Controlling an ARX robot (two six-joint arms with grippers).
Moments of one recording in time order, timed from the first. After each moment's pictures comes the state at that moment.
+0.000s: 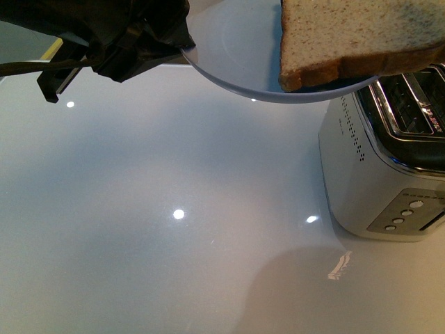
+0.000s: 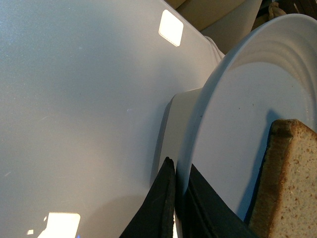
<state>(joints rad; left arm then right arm) -0.45 1.65 0.92 0.12 0.15 -0.86 0.17 1.08 0.47 0.34 -0.22 0.64</state>
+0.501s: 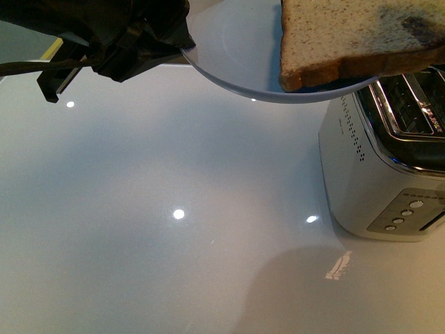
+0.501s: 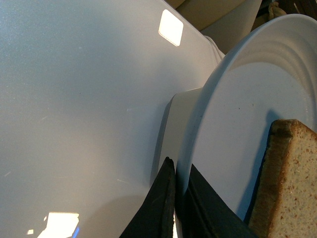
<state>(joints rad) -0.45 1.65 0.92 0.12 0.15 -0.86 0.23 1.26 0.52 0.41 -0.20 0.75</state>
